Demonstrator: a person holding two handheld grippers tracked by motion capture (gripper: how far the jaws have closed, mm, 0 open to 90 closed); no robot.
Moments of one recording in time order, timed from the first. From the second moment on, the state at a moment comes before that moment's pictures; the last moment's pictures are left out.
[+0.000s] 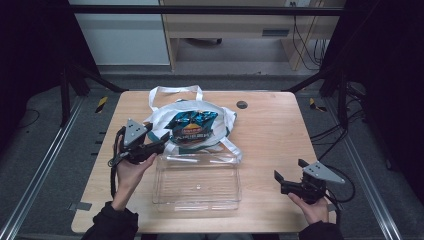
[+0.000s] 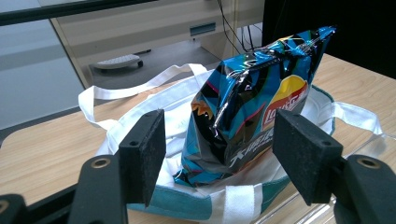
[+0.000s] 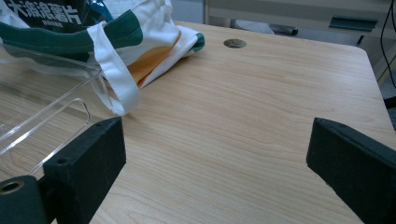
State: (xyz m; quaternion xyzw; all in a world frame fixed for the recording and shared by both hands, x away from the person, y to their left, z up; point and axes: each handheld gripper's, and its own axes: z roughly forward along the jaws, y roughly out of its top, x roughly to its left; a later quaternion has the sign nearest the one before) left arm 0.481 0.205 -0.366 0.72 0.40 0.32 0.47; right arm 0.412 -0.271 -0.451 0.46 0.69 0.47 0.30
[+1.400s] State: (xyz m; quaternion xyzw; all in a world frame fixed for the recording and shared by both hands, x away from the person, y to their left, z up) left arm 0.521 0.179 -0.381 0.74 0.40 0.29 0.46; right arm 0.416 -0.268 -0.452 0.45 0.70 0.46 0.29
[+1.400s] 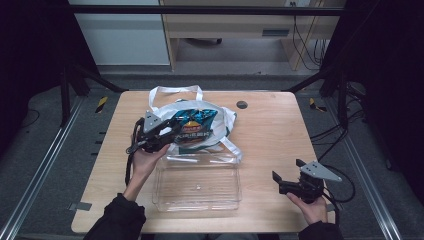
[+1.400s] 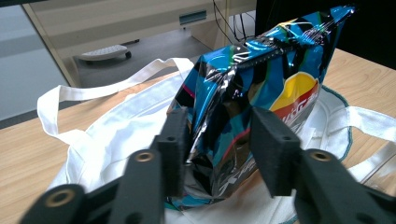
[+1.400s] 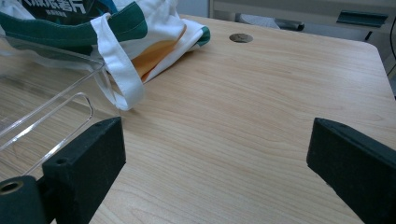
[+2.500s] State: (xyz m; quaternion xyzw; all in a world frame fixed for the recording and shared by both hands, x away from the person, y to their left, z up) left arm 0.523 0.174 -0.379 0.73 0.38 0.29 0.48; right arm 0.415 -0.267 -0.452 0.45 0.71 0.46 0.29
